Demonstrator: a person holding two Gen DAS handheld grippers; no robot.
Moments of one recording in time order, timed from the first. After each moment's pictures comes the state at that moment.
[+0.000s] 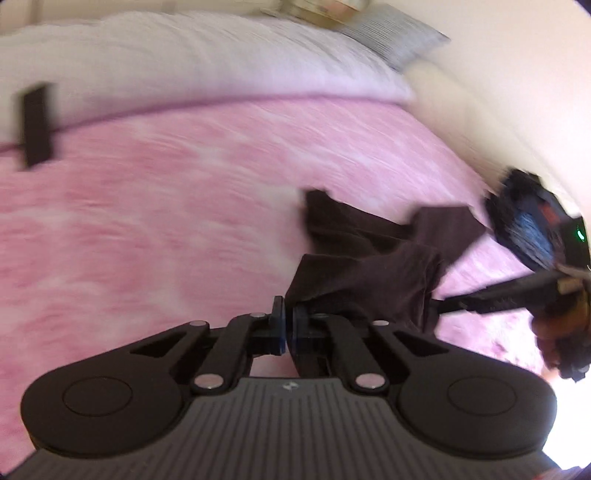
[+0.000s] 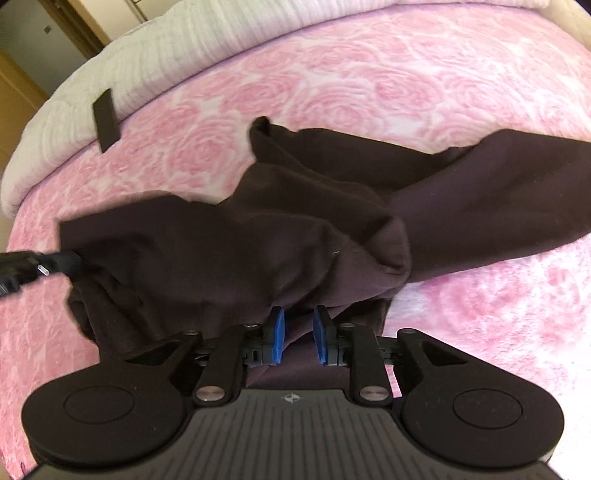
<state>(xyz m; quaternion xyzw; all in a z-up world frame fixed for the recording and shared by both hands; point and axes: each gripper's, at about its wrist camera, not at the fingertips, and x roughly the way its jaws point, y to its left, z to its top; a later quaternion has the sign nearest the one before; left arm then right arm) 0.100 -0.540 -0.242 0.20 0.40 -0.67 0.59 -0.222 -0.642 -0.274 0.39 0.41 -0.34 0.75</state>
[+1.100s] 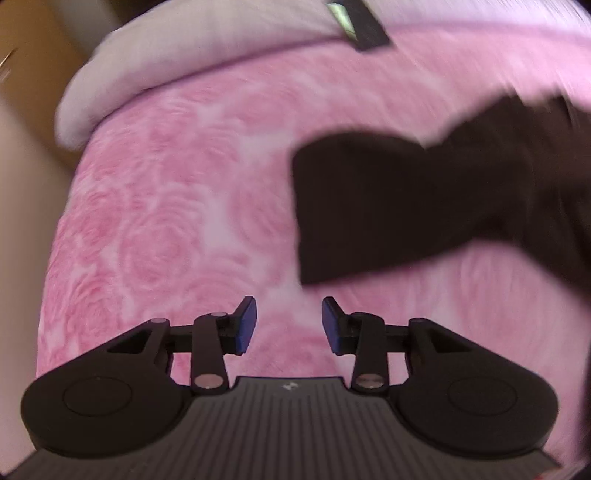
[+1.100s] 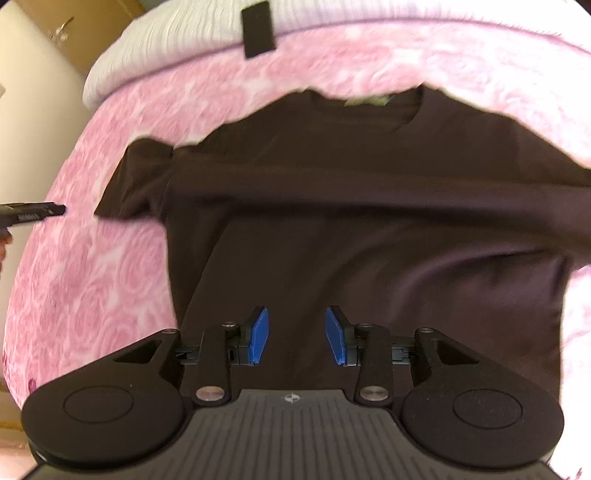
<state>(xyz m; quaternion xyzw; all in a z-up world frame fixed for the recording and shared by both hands) 0.324 -0.329 -0.290 0.36 0.37 -0.41 0.75 -0.084 -0.499 -0.271 0.32 0.48 -0.20 0.79</state>
